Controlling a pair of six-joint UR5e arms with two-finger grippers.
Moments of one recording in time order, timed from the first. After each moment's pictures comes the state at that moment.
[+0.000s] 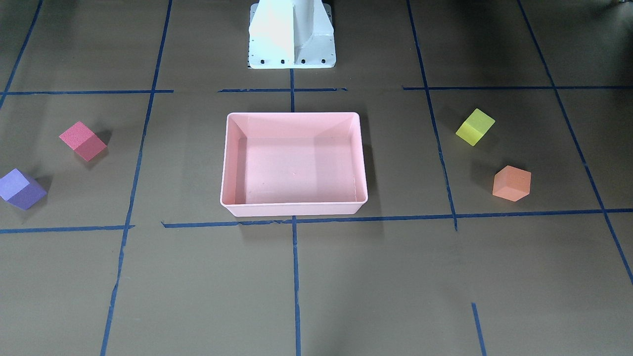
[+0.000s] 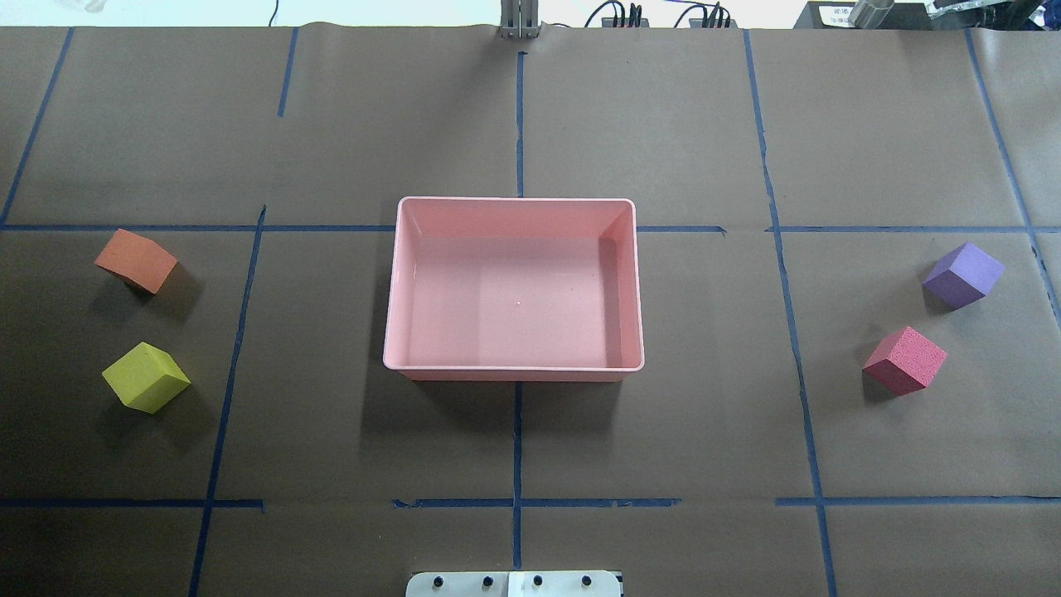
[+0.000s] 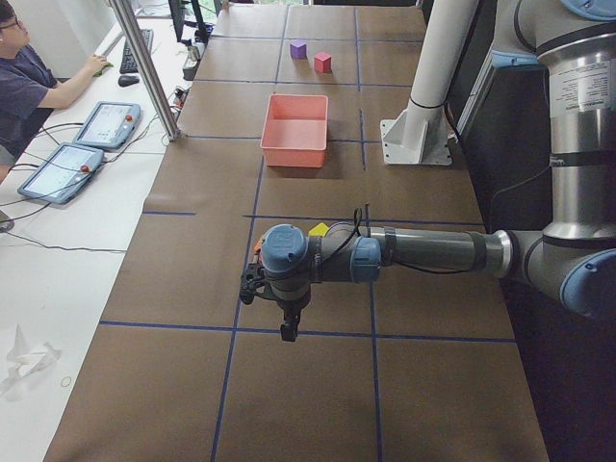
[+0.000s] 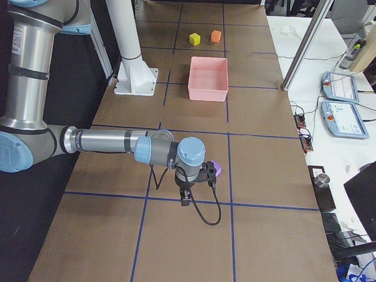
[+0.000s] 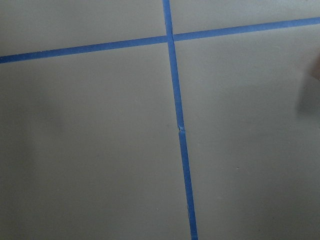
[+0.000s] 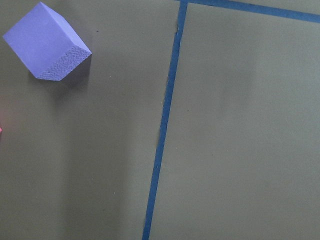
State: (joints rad) left arm -1.56 -1.41 -1.76 -1.52 -2.37 0.14; right arm 1.56 -1.79 1.82 -1.71 2.34 -0.22
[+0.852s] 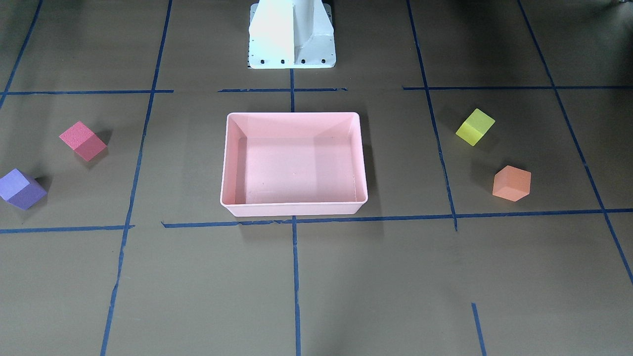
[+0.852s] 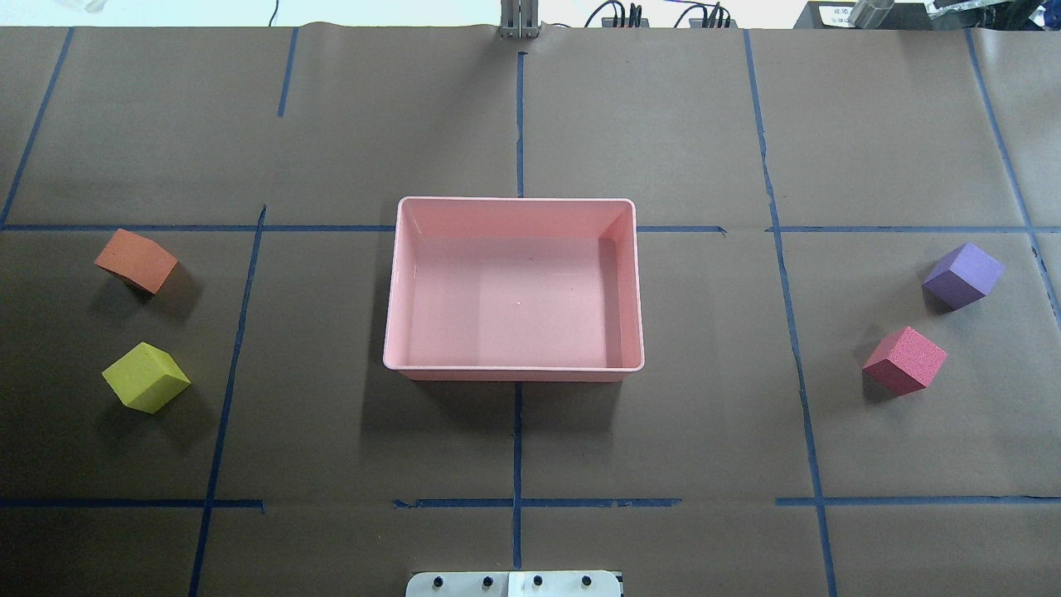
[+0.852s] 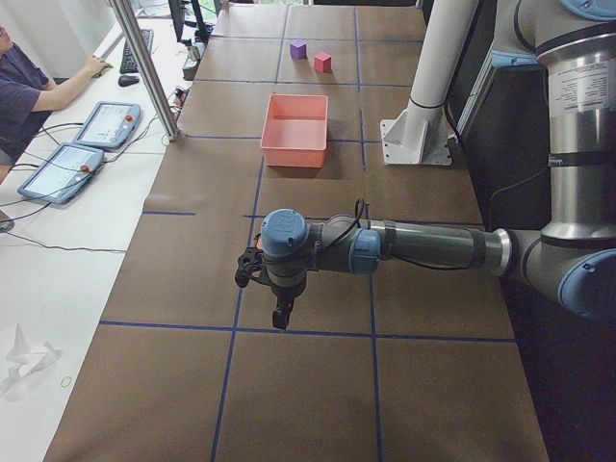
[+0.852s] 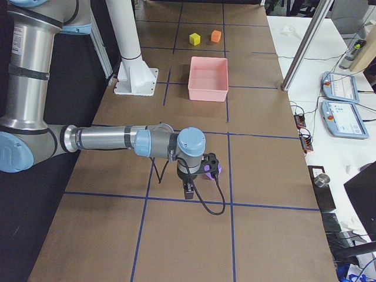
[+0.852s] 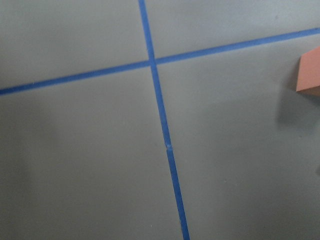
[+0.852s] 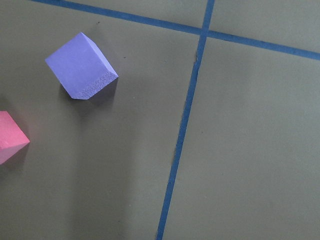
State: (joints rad) left arm -1.56 -1.45 -1.79 -1.62 -2.37 0.15; right arm 1.56 -1.78 1.89 -1.71 2.34 -0.22
